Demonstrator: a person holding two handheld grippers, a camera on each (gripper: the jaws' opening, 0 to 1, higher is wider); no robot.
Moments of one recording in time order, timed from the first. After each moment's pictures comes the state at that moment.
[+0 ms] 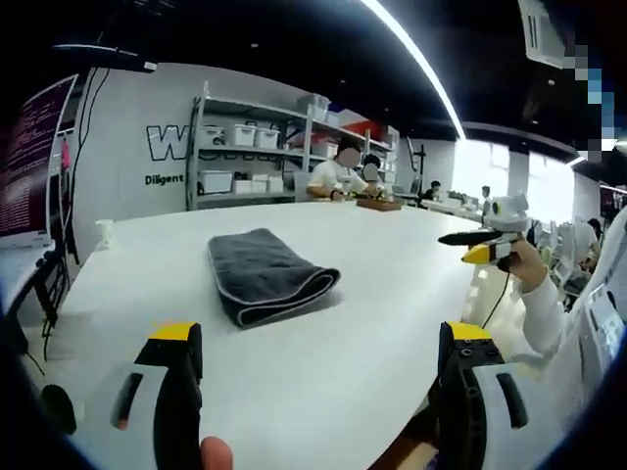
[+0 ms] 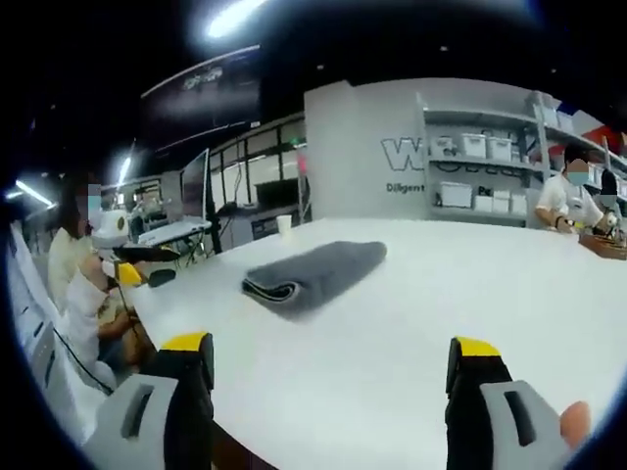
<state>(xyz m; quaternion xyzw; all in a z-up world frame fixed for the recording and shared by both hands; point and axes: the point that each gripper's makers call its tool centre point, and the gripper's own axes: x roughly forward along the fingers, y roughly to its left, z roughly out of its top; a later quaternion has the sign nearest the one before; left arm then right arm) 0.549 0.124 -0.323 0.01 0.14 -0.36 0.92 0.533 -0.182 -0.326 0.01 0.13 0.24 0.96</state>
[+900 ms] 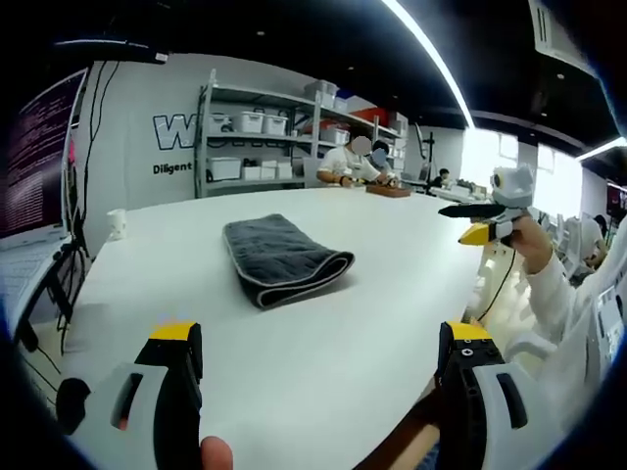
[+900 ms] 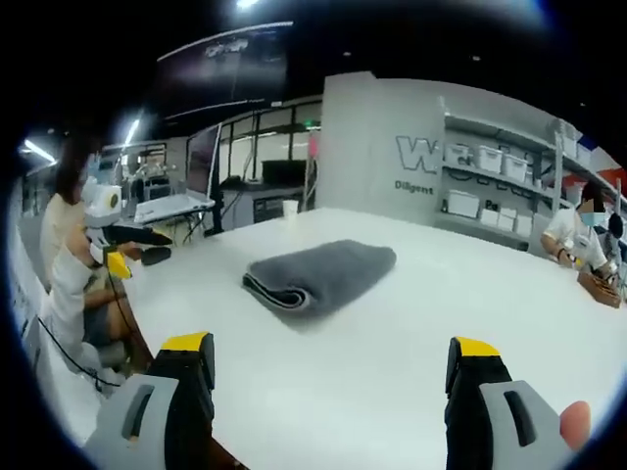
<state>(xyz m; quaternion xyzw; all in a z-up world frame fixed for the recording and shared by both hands) 0.539 0.153 -0.325 0.03 0.17 -0.34 0.92 0.557 -0.135 -0.308 -0.09 0.16 0.24 0.95</state>
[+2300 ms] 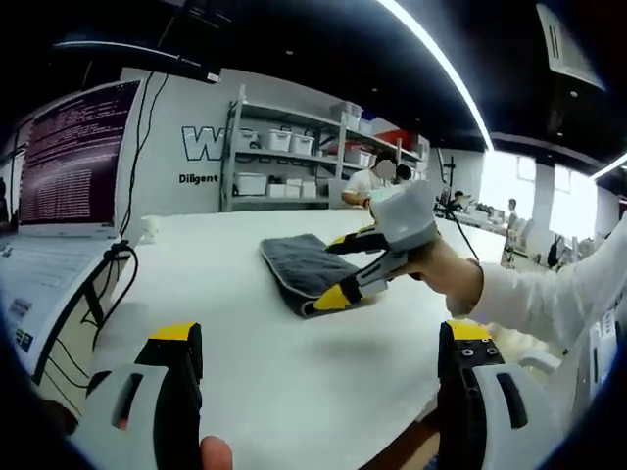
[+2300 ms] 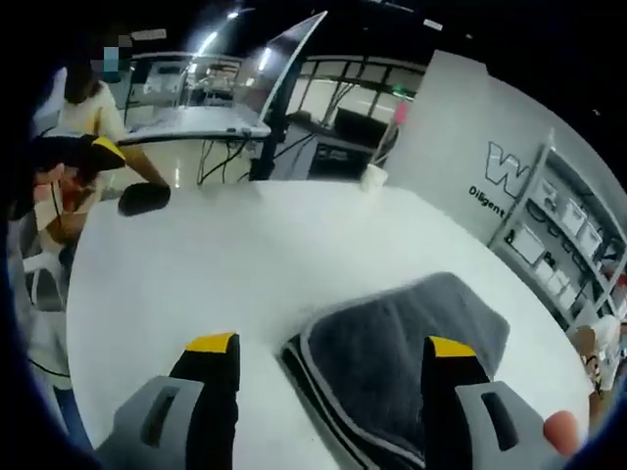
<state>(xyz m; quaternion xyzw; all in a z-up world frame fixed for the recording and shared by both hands) 0.538 0.202 -0.306 -0.01 0.14 -0.30 0.94 0.693 0.101 -0.373 -0.25 0.21 0.35 0.88</state>
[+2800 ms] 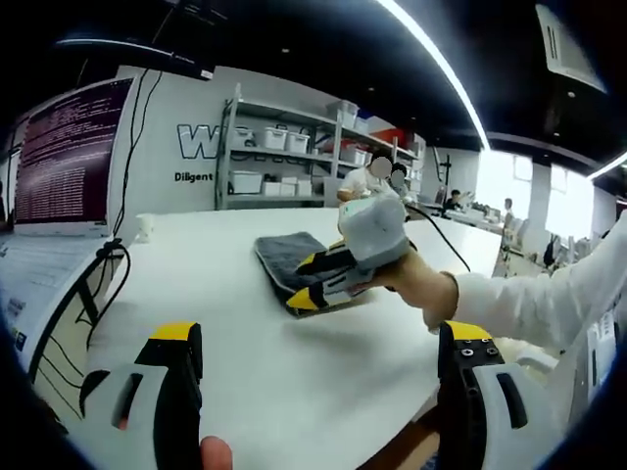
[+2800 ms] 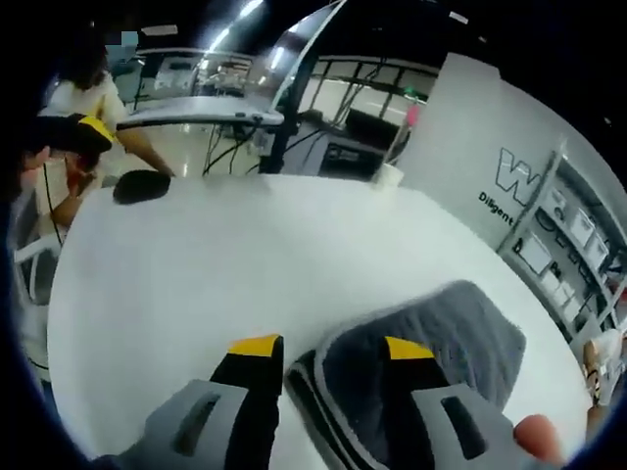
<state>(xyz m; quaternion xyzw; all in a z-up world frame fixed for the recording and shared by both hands) 0.539 0.197 -0.309 -0.01 0.14 -0.31 0.94 0.699 0.114 -0.397 -0.29 0.20 0.35 0.87</state>
